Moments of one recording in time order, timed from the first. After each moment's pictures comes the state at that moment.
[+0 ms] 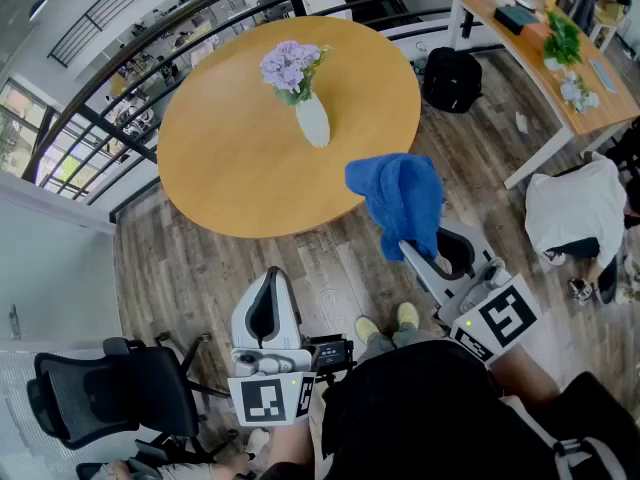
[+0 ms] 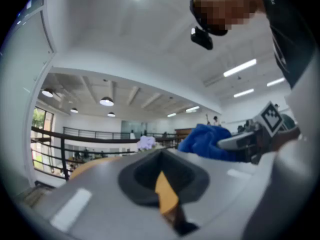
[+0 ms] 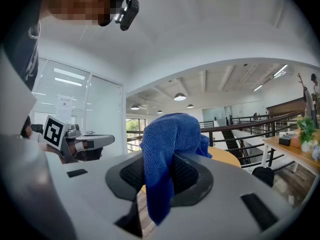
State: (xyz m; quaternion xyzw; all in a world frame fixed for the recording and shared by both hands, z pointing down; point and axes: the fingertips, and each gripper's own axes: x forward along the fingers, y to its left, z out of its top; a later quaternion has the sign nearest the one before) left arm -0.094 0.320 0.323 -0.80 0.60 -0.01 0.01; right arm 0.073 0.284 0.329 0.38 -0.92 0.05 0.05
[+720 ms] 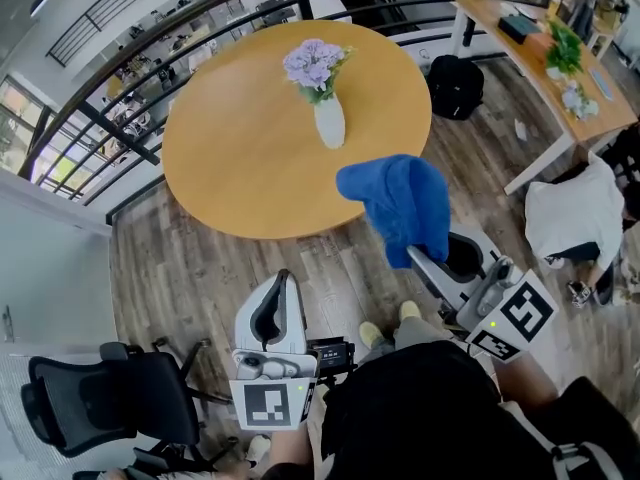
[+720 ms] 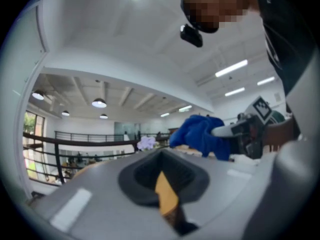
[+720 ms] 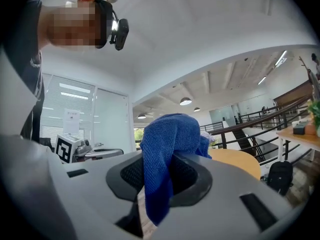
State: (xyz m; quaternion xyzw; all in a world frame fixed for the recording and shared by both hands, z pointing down) left arm -0.131 0.326 0.324 -0.82 0.57 -0.03 0.03; right arm 0.024 0.297 0.308 0.33 -0.94 0.07 -0.01
